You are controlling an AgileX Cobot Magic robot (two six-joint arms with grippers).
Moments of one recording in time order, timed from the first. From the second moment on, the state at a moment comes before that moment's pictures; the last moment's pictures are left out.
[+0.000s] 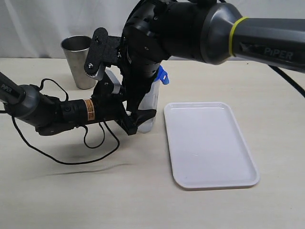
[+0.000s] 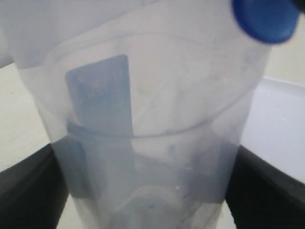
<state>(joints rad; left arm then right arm) -0.34 2.29 -1.08 0.91 -1.00 -0.36 0.76 2.02 -1.65 -0.46 0.84 -0.38</state>
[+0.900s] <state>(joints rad) -0.34 2.29 -1.08 0.98 -1.03 -0.35 0.61 1.93 -1.64 0.07 0.81 -0.53</state>
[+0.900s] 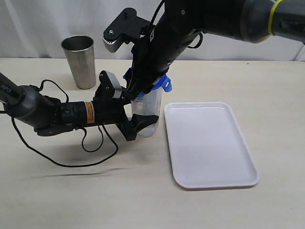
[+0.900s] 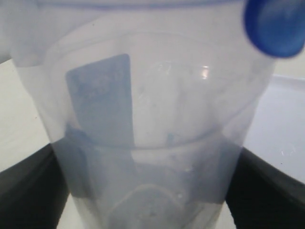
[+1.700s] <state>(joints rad) -0.34 2.29 -1.08 0.99 -1.03 -0.35 0.37 1.81 -1.51 0.46 0.91 -0.15</state>
